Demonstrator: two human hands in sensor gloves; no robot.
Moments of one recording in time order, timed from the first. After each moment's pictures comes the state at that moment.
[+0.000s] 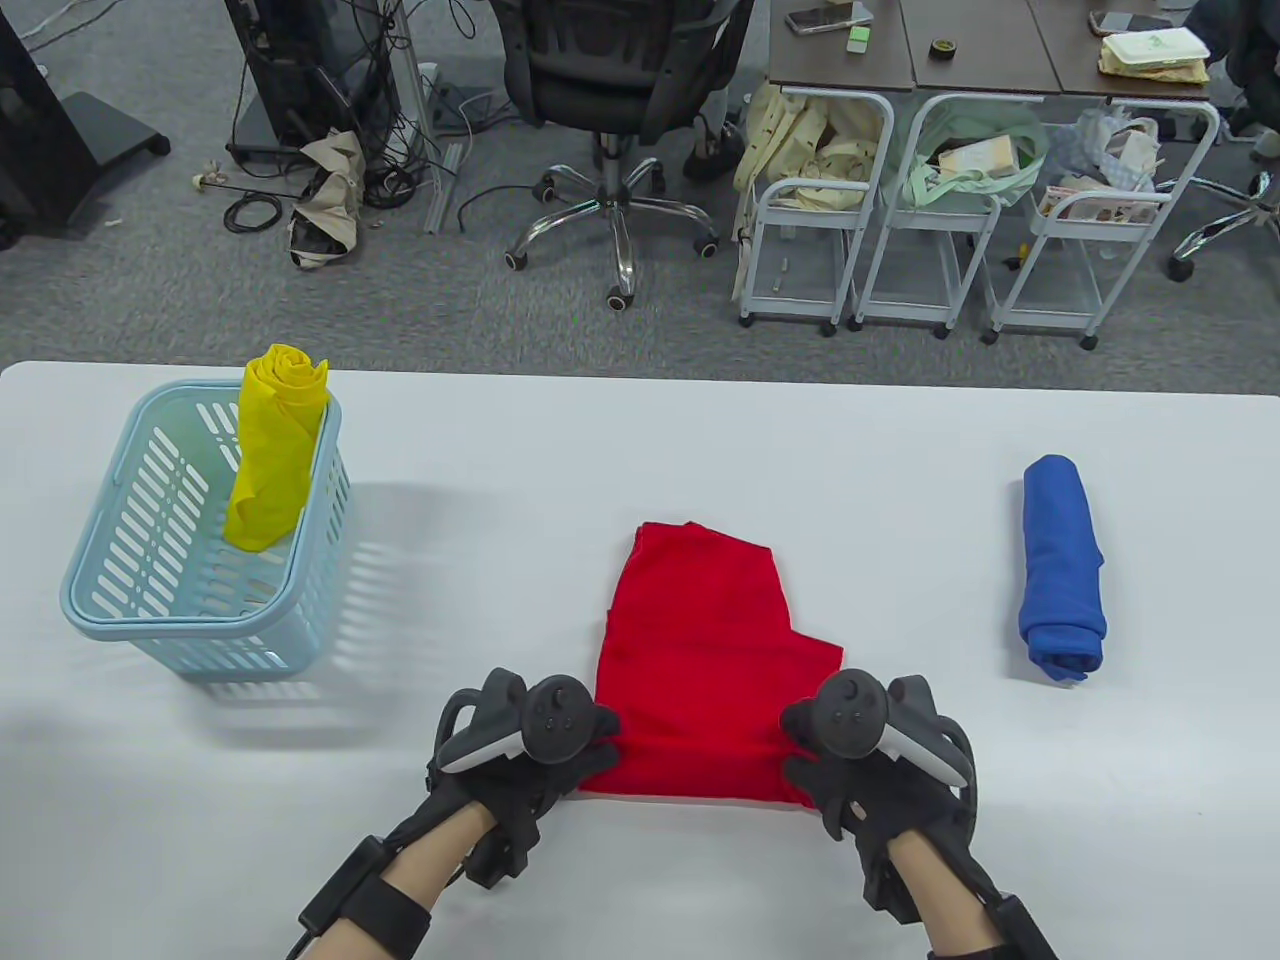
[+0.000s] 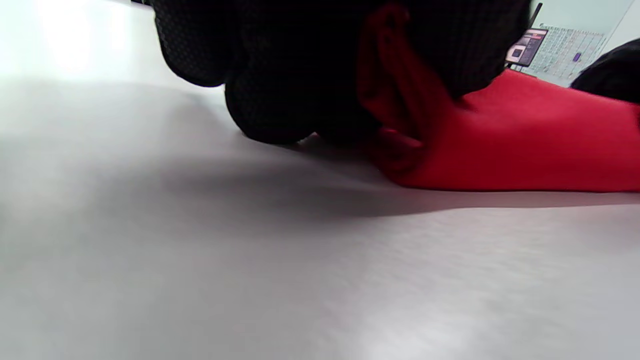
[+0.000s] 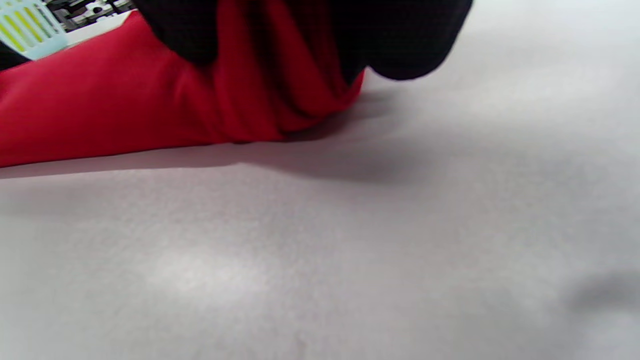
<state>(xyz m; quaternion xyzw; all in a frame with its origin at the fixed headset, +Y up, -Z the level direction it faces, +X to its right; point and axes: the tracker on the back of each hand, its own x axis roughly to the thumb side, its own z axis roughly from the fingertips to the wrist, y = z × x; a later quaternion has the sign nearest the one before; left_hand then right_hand) -0.126 -0.754 -0.284 -0.13 -0.23 0.05 0.96 0.176 -0.752 -0.269 0.06 0.23 0.96 0.13</state>
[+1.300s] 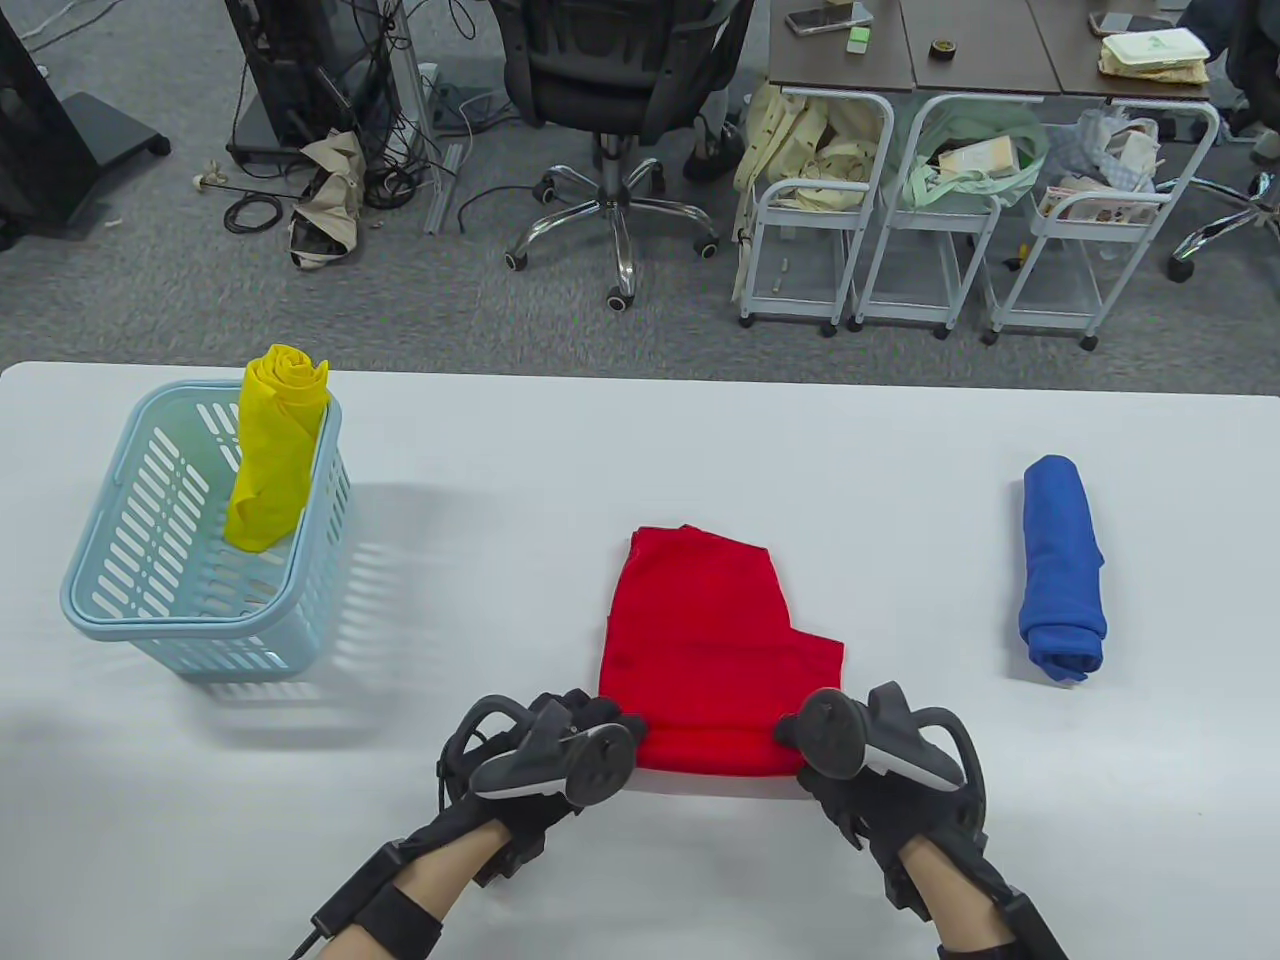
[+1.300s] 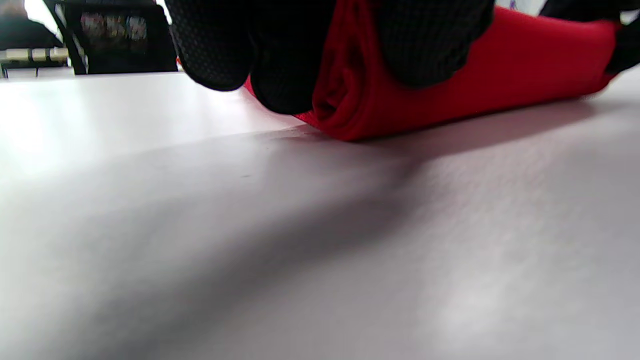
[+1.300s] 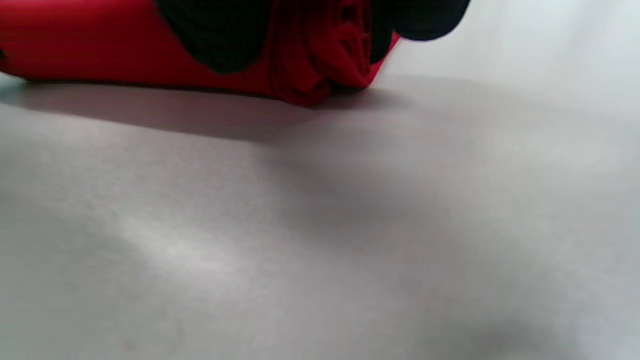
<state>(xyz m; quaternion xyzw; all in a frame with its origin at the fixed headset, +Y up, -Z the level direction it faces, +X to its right) -0.109 -0.748 -0.271 -0.12 -0.30 0.01 0.95 0.175 -0.743 -0.264 0.14 0.21 0.96 0.08</state>
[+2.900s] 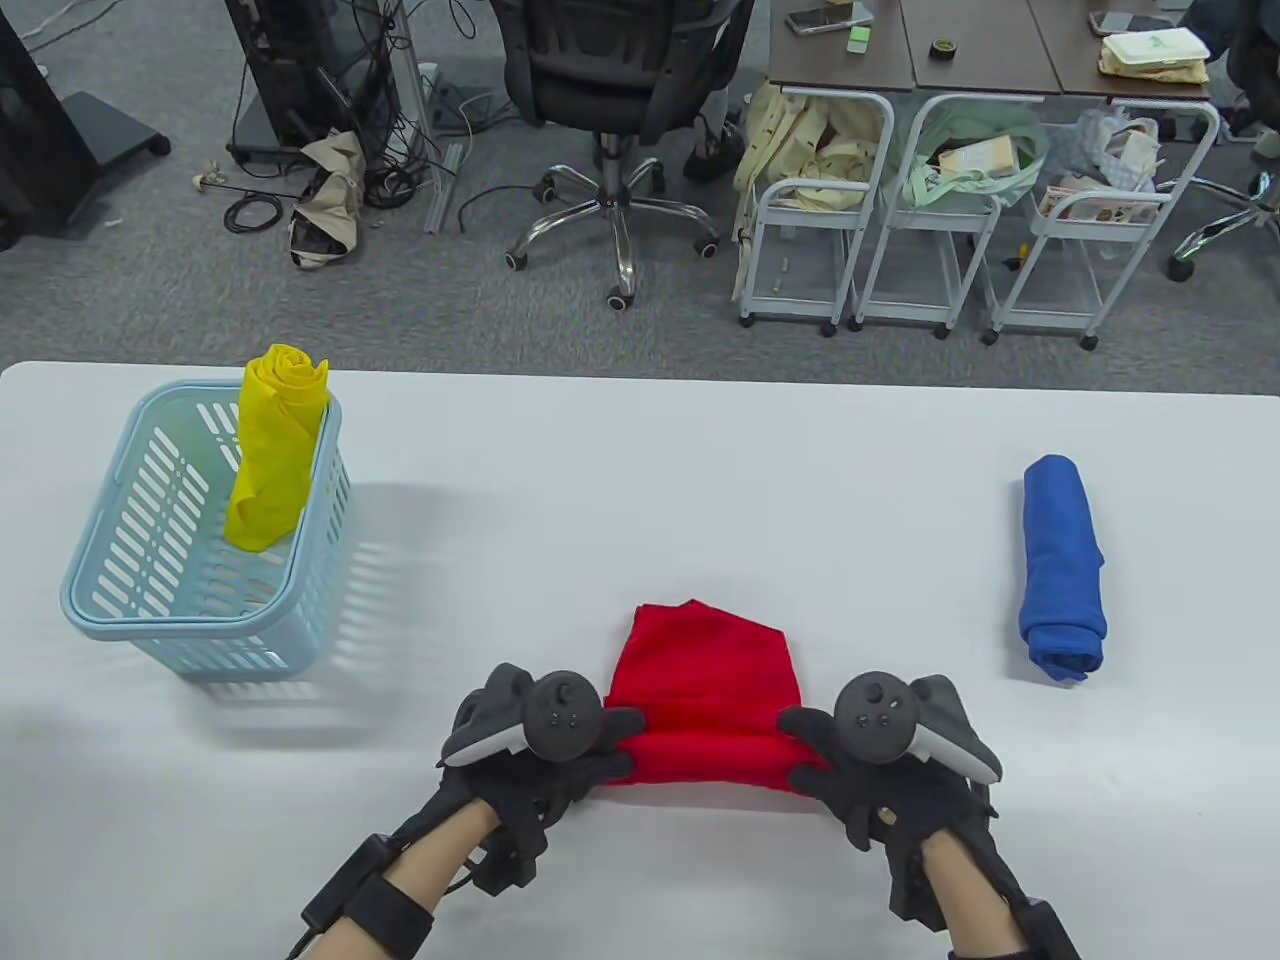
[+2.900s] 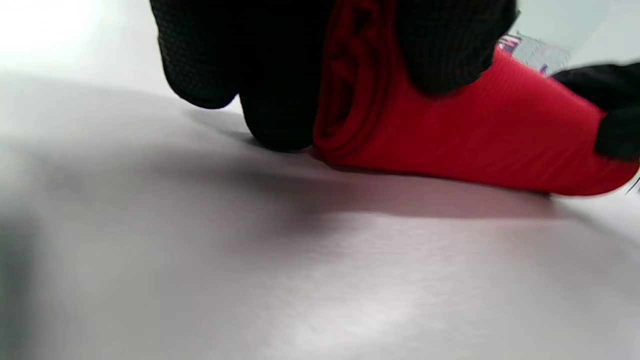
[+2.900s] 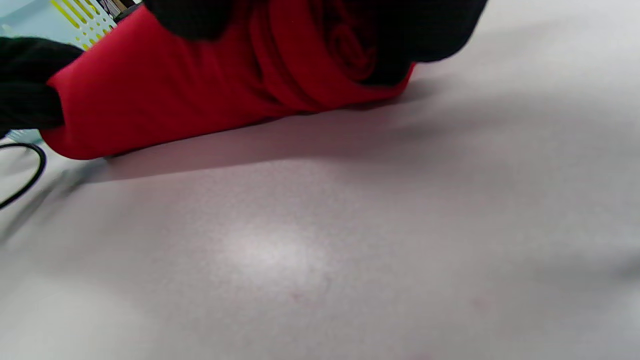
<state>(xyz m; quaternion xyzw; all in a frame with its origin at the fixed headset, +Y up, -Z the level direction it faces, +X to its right) -0.127 -0.753 -0.286 -0.23 -0.26 0.20 0.92 0.192 -0.748 -0.262 0.13 0.27 0.93 0.20</state>
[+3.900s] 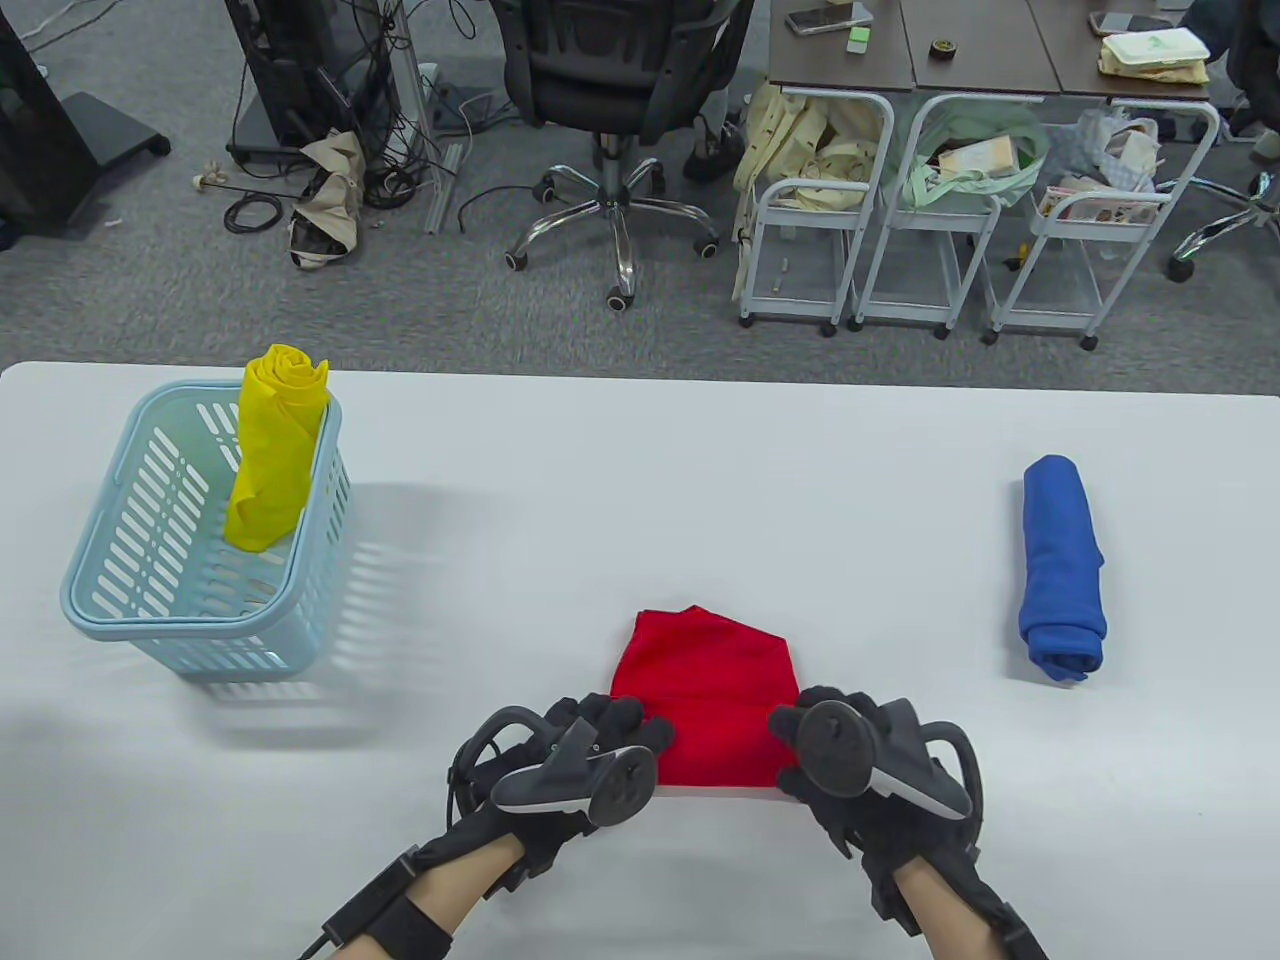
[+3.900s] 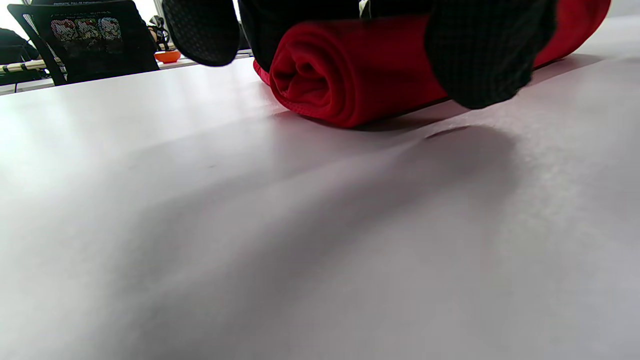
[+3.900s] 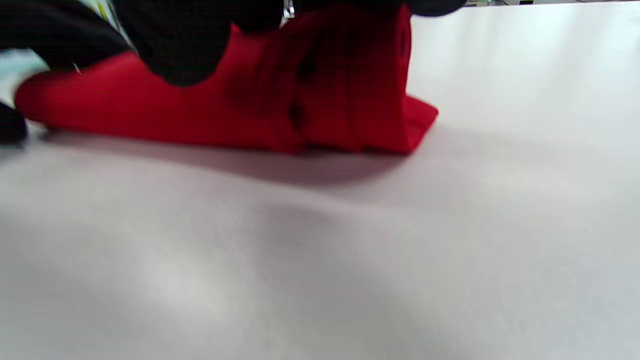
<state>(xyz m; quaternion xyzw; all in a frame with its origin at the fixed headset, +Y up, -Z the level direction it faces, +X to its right) -0.086 -0.756 -0.256 -0.12 -0.32 -0.09 0.94 0.148 -0.738 -0.247 0.12 0.17 0.98 -0.03</state>
